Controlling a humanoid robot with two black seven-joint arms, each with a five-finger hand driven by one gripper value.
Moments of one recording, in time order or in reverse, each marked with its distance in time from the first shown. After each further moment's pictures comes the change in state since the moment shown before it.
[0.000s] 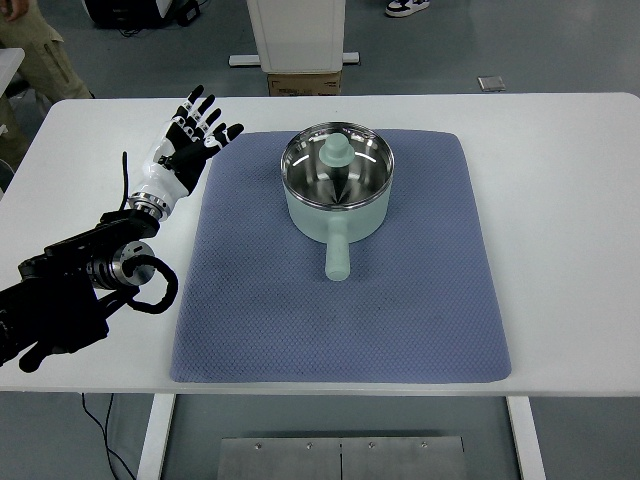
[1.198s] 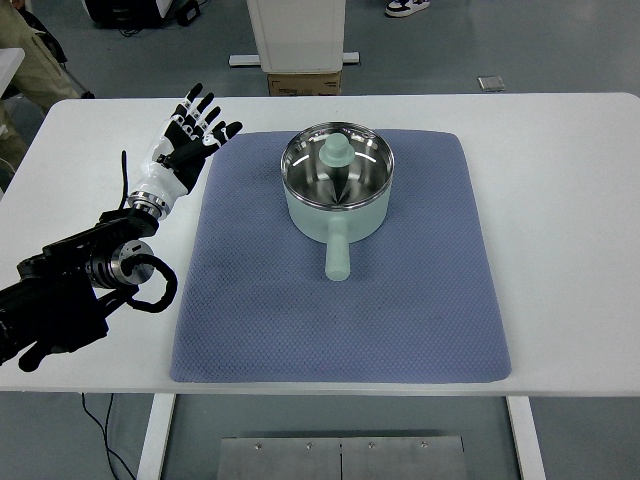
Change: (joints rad) left arm 0.000 0.003 -0.009 0.000 0.000 -0.009 0.000; right arm 0.000 0.000 0.000 0.000 0.000 0.000 0.000
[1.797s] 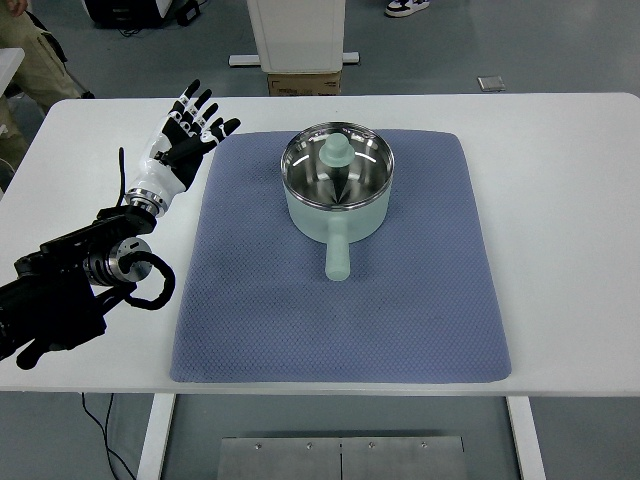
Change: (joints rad) left arm -0.006 0.006 0.000 0.002 0.000 -0.001 0.000; right arm 0.000 0.000 0.000 0.000 0.000 0.000 0.000
